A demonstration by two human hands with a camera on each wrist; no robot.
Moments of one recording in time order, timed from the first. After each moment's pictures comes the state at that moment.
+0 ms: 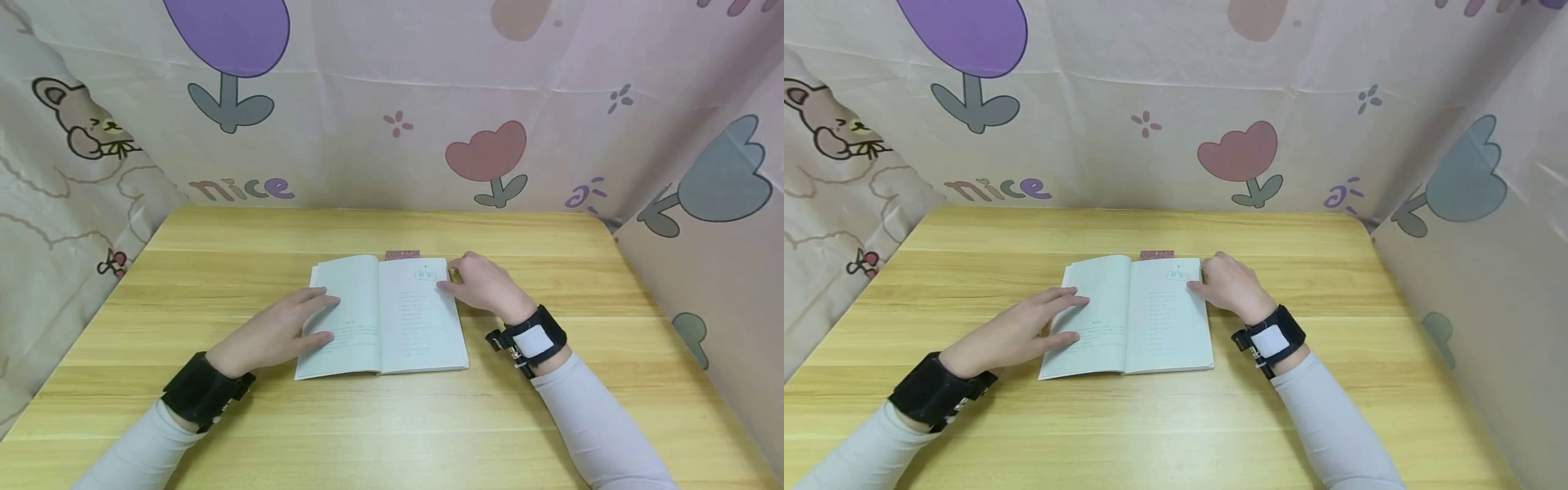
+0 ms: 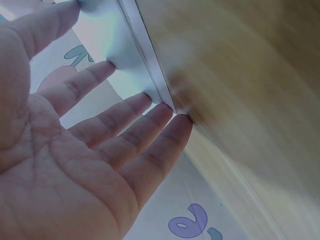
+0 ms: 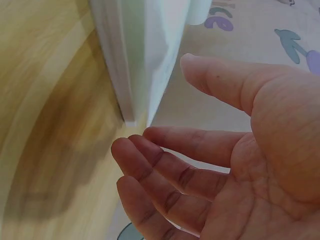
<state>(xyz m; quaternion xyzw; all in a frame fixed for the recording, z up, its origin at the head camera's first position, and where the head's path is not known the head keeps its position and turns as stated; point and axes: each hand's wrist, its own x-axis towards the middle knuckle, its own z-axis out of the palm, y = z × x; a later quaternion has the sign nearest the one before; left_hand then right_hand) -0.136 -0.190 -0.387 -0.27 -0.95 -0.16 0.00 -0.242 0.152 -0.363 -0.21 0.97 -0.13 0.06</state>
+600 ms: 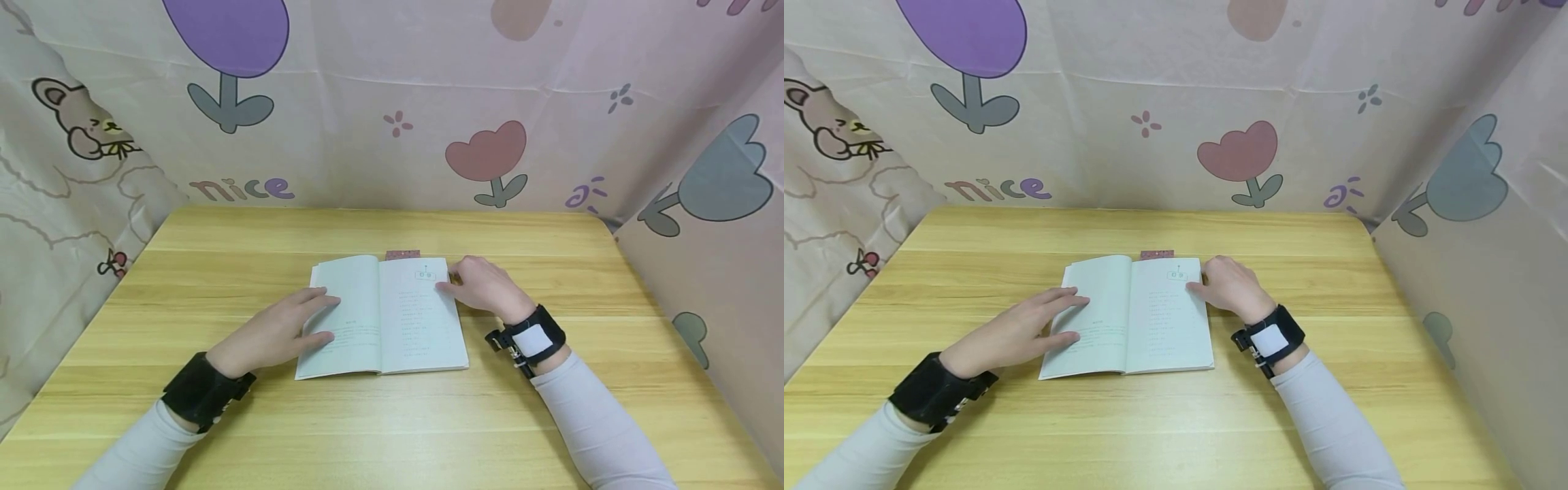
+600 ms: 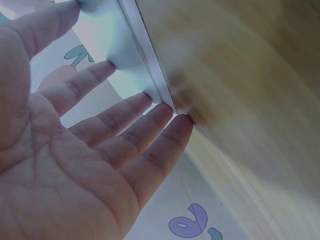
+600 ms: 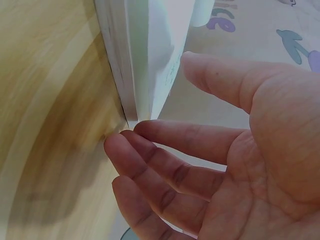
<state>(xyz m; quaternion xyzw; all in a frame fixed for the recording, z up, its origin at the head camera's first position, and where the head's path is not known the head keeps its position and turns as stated) -0.136 -0.191 -0.388 -0.27 -0.95 -0.16 0.01 -0.242 0.154 -0.365 -0.20 0.96 -0.14 0.09</state>
